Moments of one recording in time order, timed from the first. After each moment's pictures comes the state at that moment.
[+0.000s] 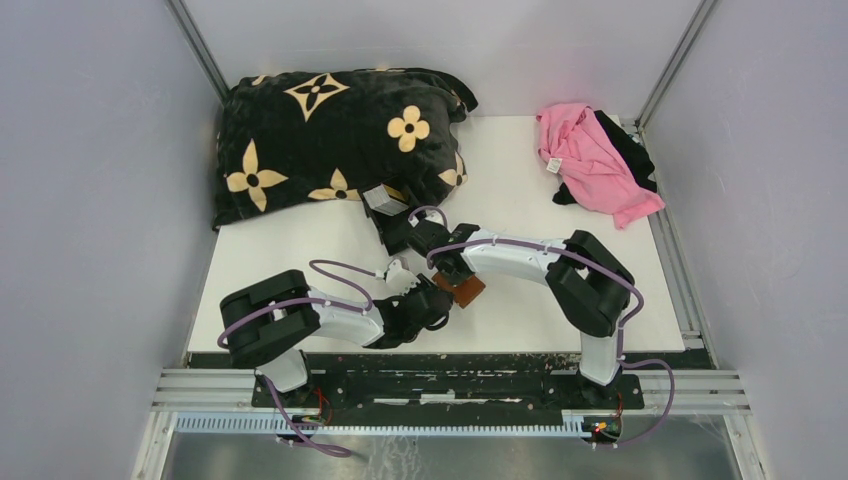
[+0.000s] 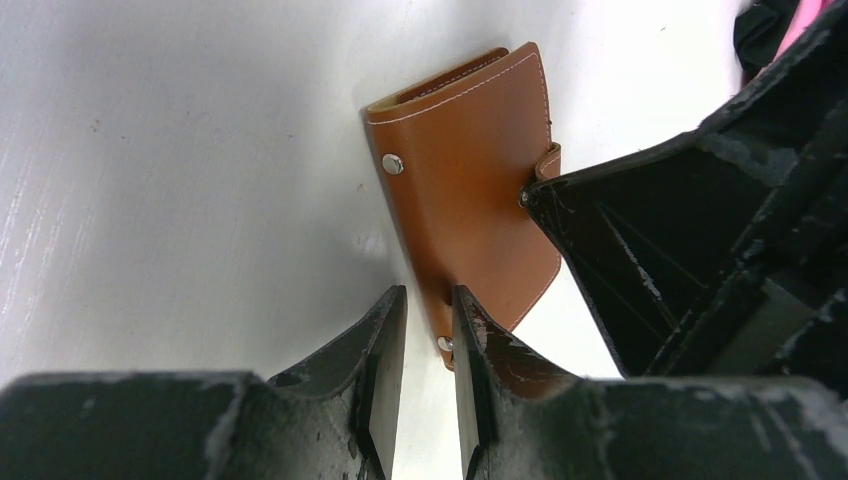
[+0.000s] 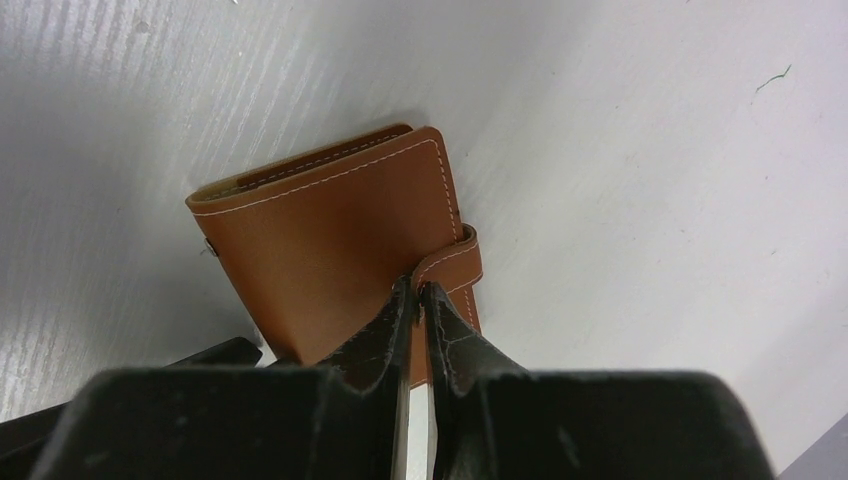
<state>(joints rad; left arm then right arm) -1.16 1.63 0.56 0.27 -0.58 -1.57 0.94 1.89 1.30 -0.70 0.43 0.30</state>
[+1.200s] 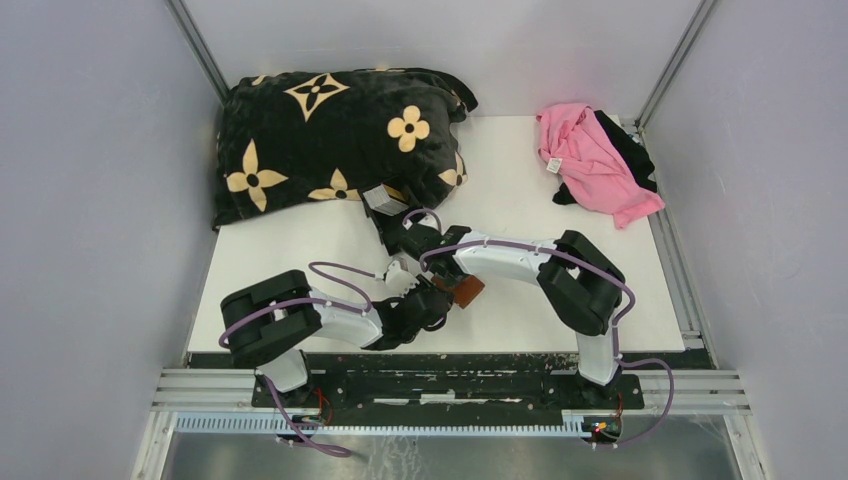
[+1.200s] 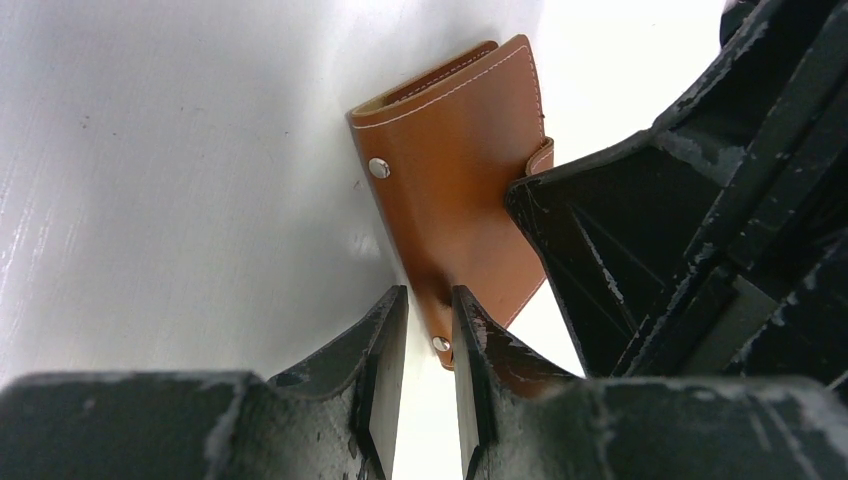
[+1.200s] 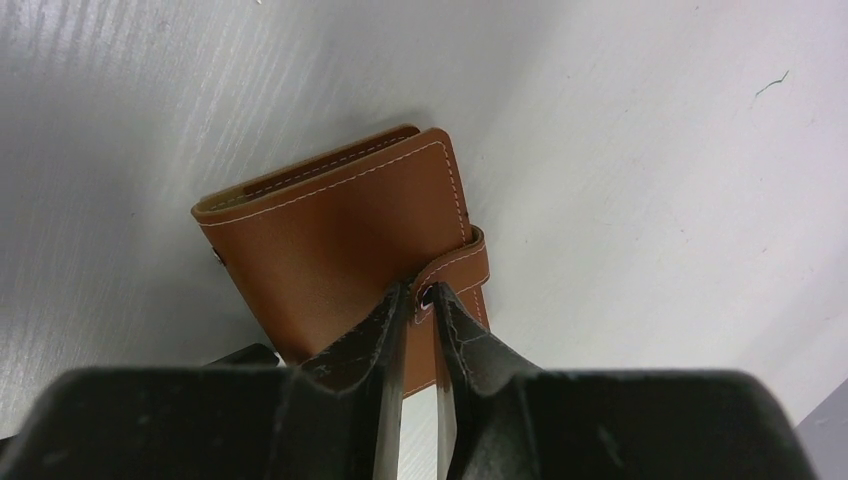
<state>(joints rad) -1.16 1.63 0.54 0.32 -0.57 -1.57 0.97 1.94 1.34 -0.73 0.46 0.31</state>
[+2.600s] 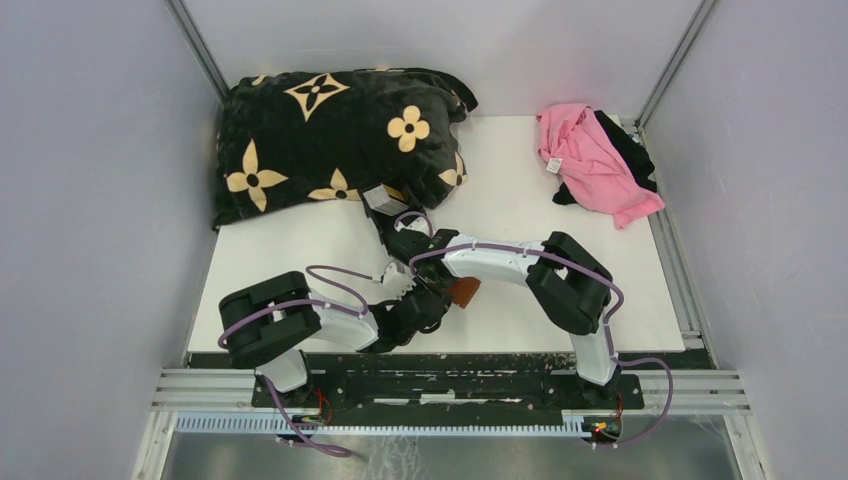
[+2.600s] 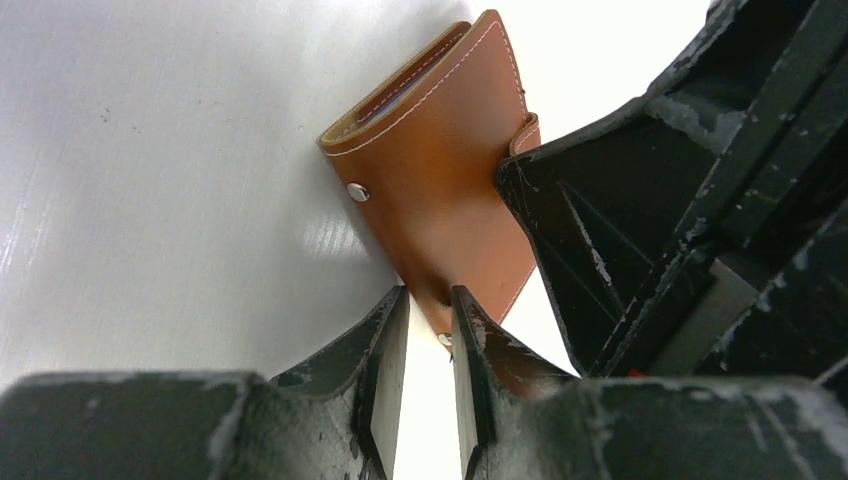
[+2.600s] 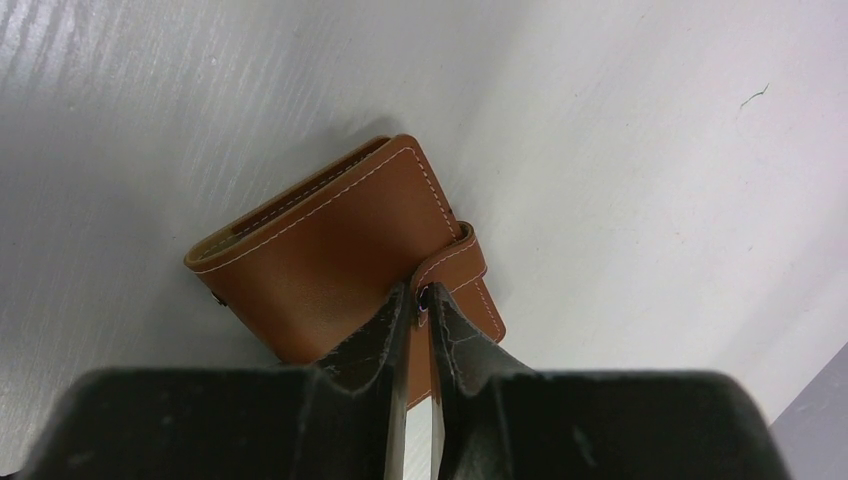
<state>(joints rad) -1.16 1.62 0.49 0.41 -0.56 -1.57 1.01 2.00 1.41 -0.77 0.51 0.35</state>
